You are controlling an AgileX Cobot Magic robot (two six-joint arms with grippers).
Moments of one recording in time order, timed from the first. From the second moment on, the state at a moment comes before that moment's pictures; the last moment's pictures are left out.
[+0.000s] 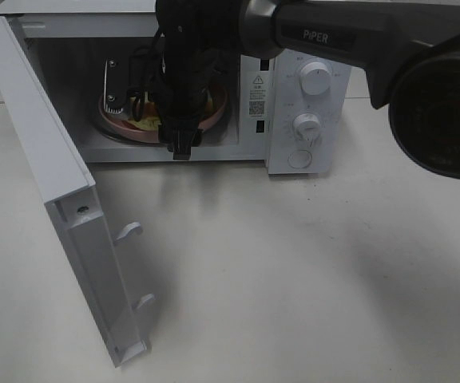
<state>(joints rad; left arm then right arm) -0.06 0.00 -0.52 -0.04 1.08 -0.01 0.70 2.41 -2.14 -0.21 0.81 -0.85</state>
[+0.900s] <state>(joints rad) -0.06 0.00 -0.52 -0.04 1.08 -0.01 0.70 2.12 -1.62 -0.22 0.49 -0.85</state>
